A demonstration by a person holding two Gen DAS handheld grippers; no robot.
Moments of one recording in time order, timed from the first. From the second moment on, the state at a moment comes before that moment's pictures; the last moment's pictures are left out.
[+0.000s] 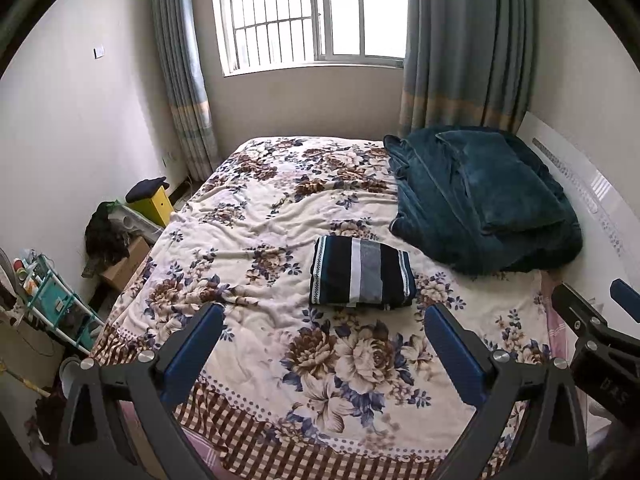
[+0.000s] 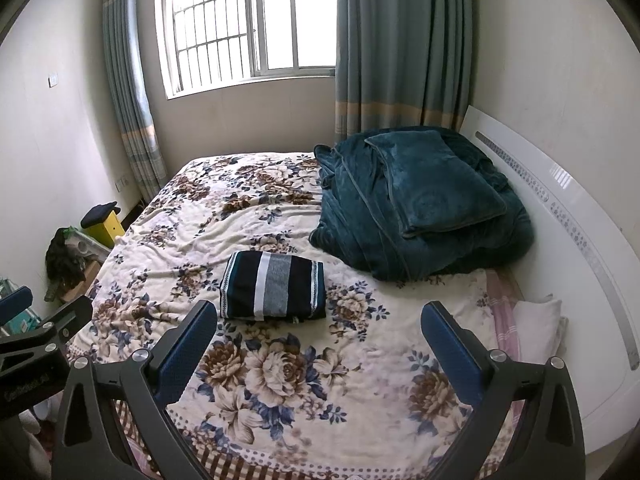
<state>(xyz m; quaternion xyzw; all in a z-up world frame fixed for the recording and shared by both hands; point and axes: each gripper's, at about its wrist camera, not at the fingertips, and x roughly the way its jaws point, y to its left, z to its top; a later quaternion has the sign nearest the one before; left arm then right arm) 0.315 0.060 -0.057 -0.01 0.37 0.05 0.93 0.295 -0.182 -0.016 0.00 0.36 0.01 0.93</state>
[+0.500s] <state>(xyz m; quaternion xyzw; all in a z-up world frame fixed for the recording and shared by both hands) 0.304 0.061 -0.053 -0.01 0.37 0.06 0.93 0.293 -0.171 -0.015 0.00 0.36 0.01 0.93</state>
